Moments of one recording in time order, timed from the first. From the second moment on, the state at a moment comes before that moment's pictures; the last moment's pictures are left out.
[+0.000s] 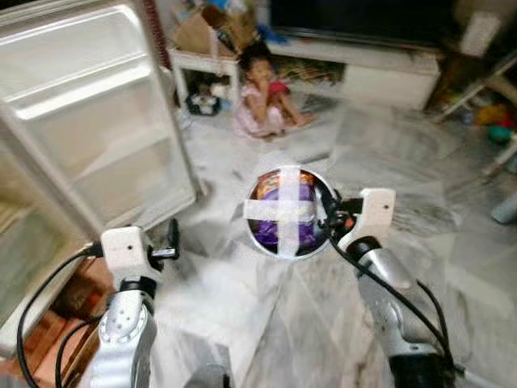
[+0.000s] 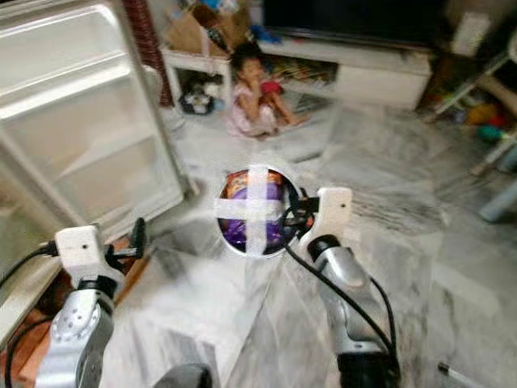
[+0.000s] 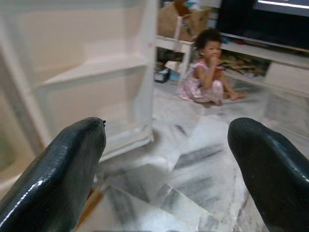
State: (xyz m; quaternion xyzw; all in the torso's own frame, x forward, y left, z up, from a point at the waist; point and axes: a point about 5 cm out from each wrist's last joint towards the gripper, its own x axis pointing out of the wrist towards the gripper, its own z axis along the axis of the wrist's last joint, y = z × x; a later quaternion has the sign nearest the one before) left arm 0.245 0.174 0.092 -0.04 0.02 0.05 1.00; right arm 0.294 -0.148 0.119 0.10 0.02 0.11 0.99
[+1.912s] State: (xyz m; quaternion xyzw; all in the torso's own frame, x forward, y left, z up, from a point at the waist) left arm 0.246 0.183 0.093 -0.03 0.01 0.06 1.00; right arm 0.293 -0.136 0.121 0.08 0.01 0.14 0.99
